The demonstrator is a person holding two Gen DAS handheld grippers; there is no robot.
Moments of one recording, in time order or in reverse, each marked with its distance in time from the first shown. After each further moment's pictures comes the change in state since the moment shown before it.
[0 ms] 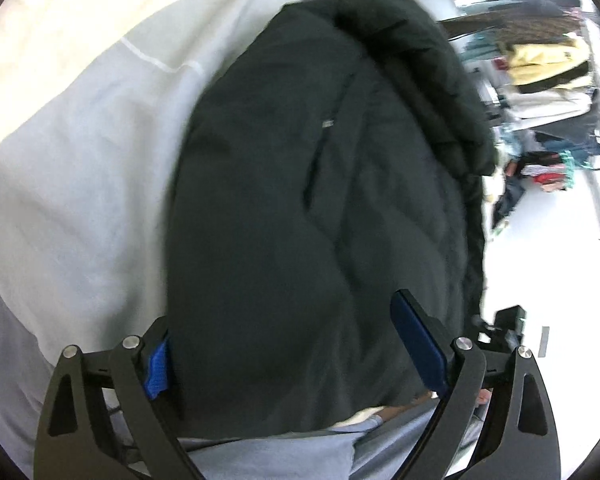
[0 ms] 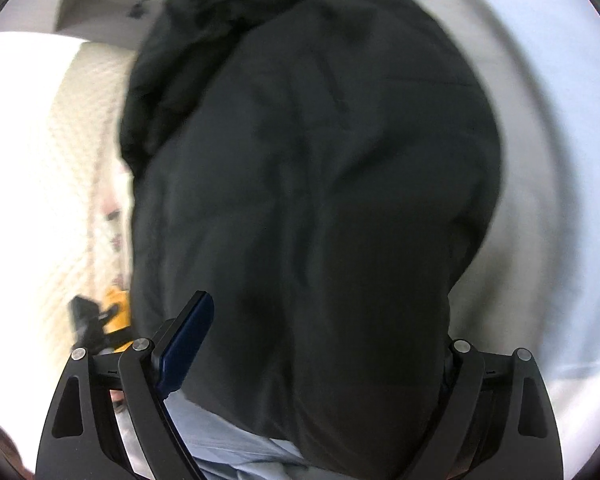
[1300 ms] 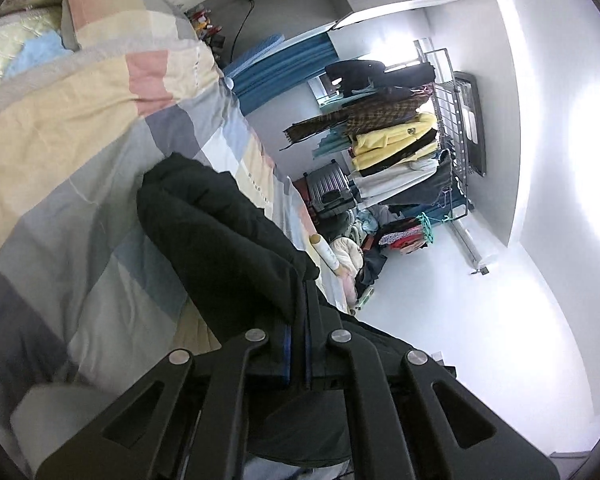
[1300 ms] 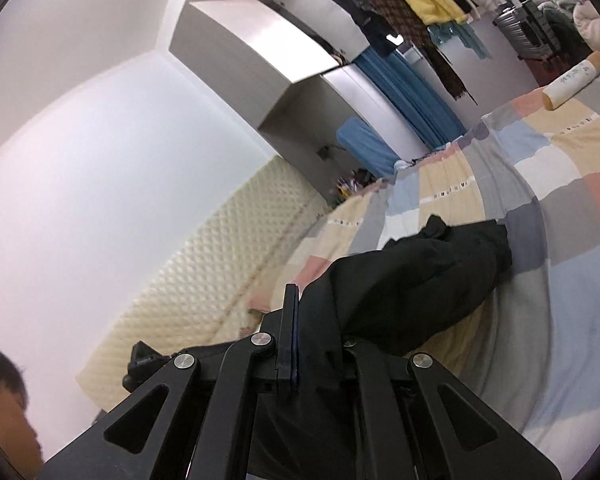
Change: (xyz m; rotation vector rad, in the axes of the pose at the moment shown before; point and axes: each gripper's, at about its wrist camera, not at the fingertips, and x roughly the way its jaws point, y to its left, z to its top) left arm -0.193 -0.060 -0.083 0.091 -0.413 -0.517; right arm -0.230 0.119 -0.108 -0.389 -0.630 0.367
